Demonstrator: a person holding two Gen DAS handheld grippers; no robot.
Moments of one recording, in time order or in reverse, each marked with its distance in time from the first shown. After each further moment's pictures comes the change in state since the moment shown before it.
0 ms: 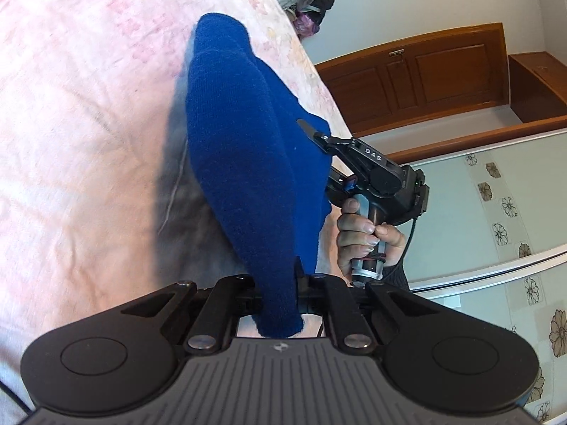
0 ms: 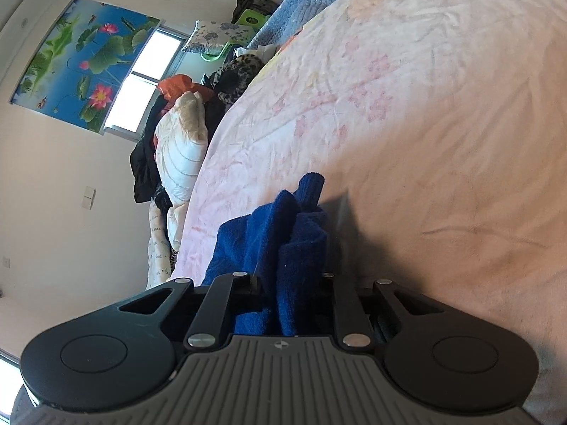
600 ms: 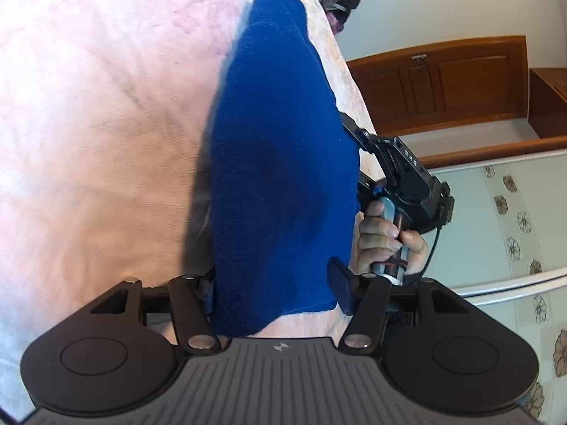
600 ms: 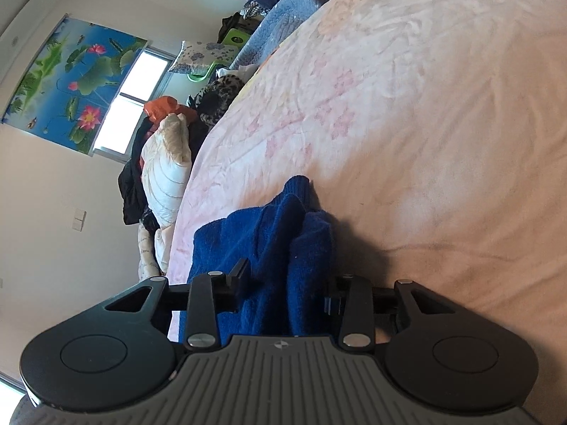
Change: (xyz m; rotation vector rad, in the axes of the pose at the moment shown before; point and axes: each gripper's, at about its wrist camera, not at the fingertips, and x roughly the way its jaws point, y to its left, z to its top) left arm 0.029 0.022 0.010 -0.052 0.010 0.034; right arm 0.005 -0.025 0.010 0.037 -0.066 0.011
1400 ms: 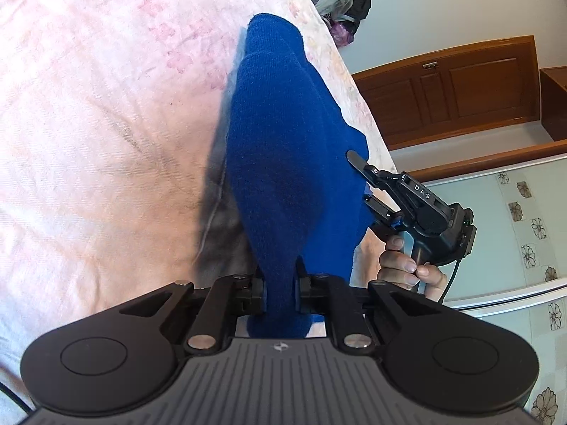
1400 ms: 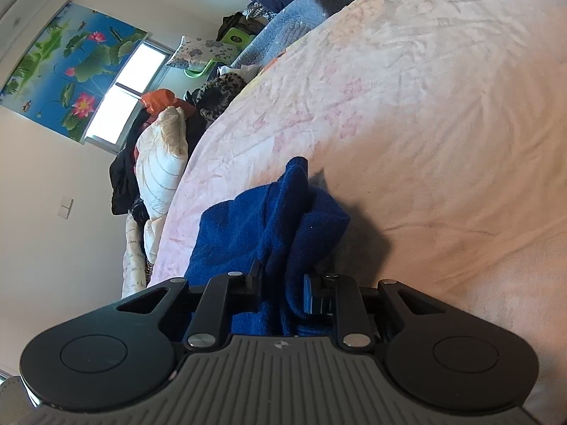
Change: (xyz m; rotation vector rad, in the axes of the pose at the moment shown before) left arm -0.009 -0.025 0.019 0.000 -0.045 0.071; right arm -0.027 0.031 -0.017 -0.071 -0.020 -0.093
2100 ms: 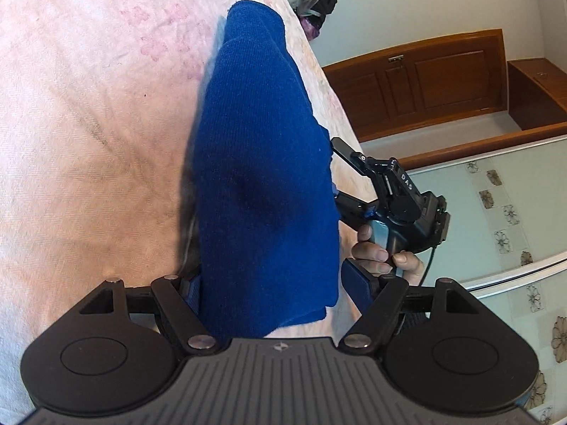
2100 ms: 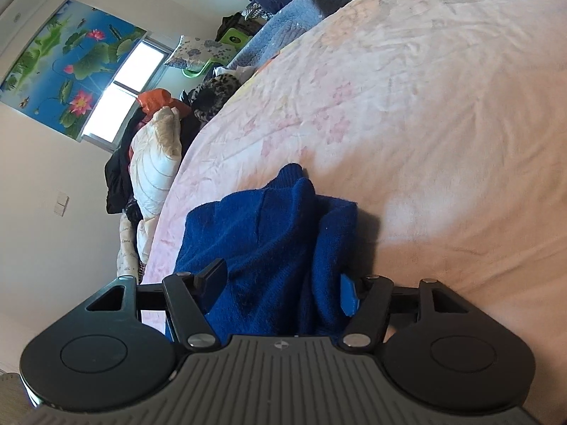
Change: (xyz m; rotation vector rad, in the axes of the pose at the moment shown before) left arm 0.017 0.010 0.000 0.056 0.008 -0.107; right arm 0.008 -0.013 0.006 -0.031 0.007 -0.017
